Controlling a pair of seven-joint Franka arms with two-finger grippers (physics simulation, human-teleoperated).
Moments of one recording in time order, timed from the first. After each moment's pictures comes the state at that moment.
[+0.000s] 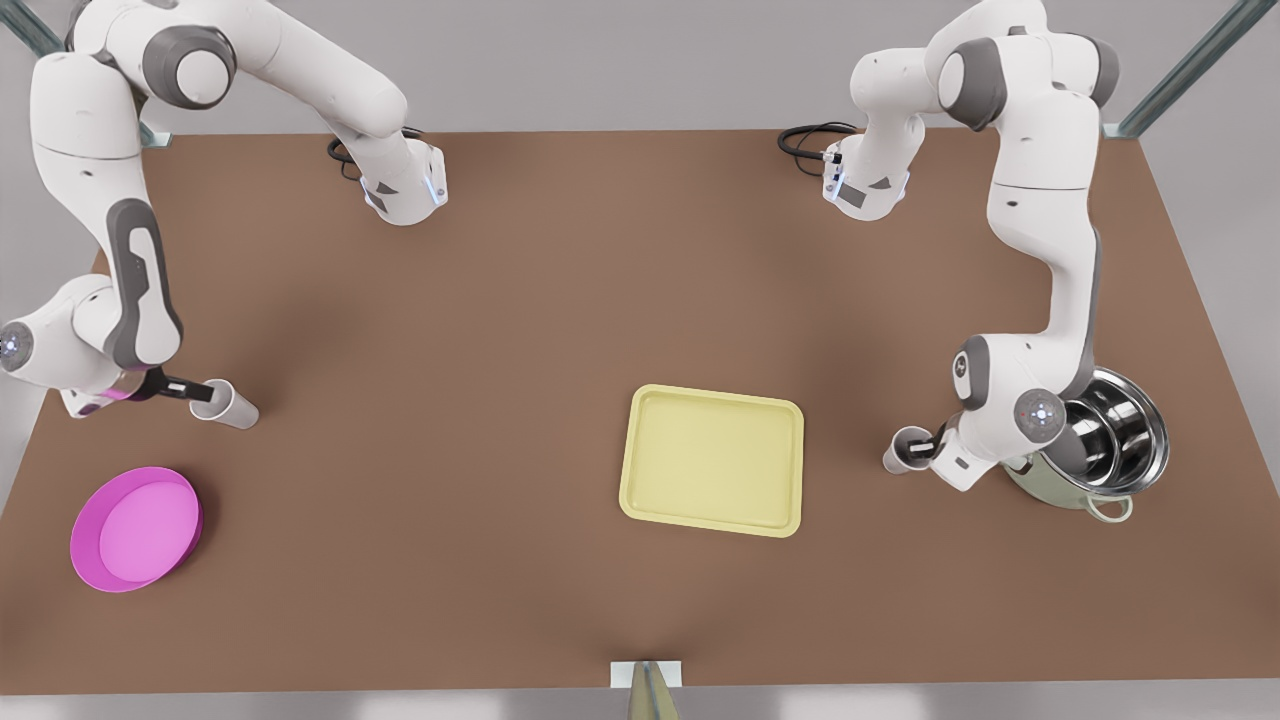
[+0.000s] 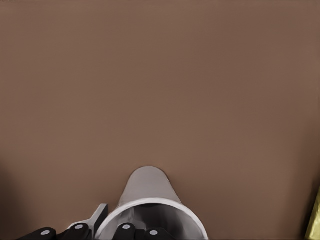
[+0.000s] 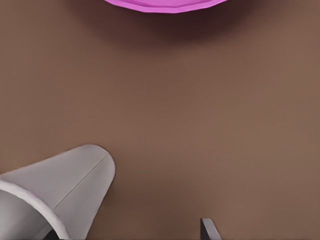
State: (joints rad) left arm 0.00 0.55 -0.02 -1.81 -0.01 2.27 -0.06; right arm -0.65 0.50 0.09 -1.92 -0.04 2.25 -0.34
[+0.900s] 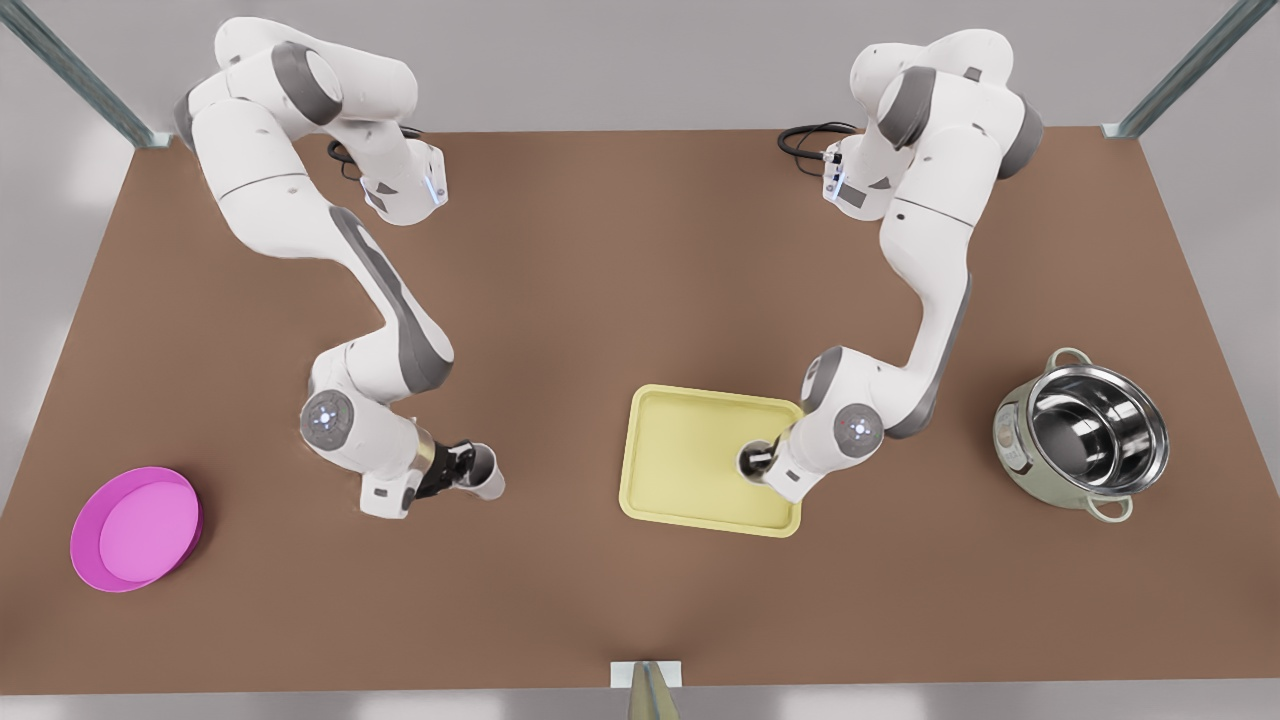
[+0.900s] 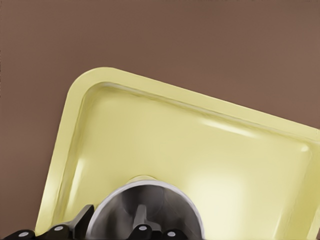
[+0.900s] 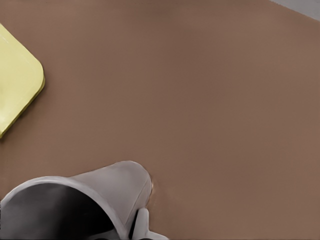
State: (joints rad) left arm -0.20 0.73 -0.22 -1.52 -0.07 2.21 -0.45; right arm -0.01 0.69 0.43 -1.46 -0.08 2.21 -0.23
